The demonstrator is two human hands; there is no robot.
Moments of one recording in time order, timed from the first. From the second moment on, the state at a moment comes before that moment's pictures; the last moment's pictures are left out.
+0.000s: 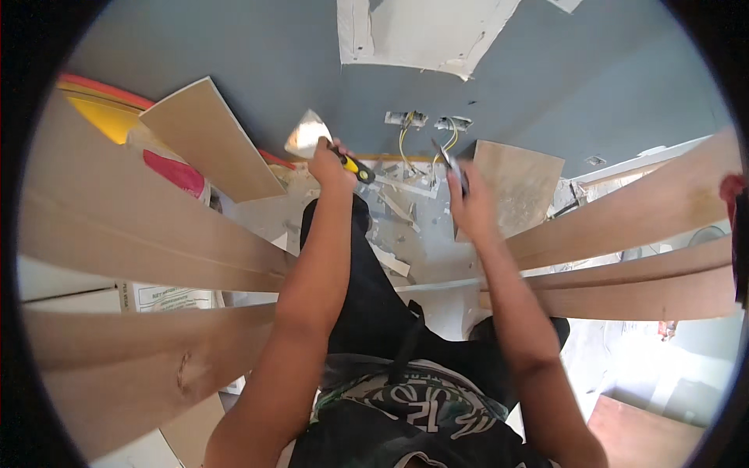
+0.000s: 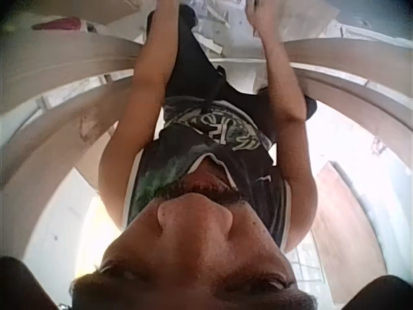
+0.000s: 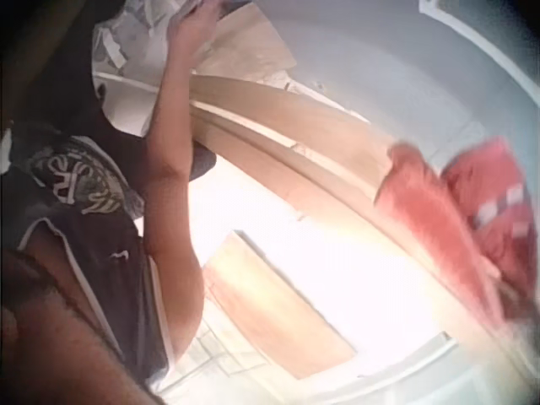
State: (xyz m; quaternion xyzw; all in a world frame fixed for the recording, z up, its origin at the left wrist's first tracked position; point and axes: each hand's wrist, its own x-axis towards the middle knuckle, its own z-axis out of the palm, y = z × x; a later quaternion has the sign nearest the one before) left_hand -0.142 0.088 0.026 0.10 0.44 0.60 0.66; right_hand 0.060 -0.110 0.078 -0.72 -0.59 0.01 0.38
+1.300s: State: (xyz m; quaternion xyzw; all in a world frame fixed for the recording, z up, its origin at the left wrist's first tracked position) left_hand -0.078 0.121 0.031 0.13 0.47 0.60 0.63; right_hand 0.058 0.083 0.159 -0.76 -0.63 -0.10 0.16
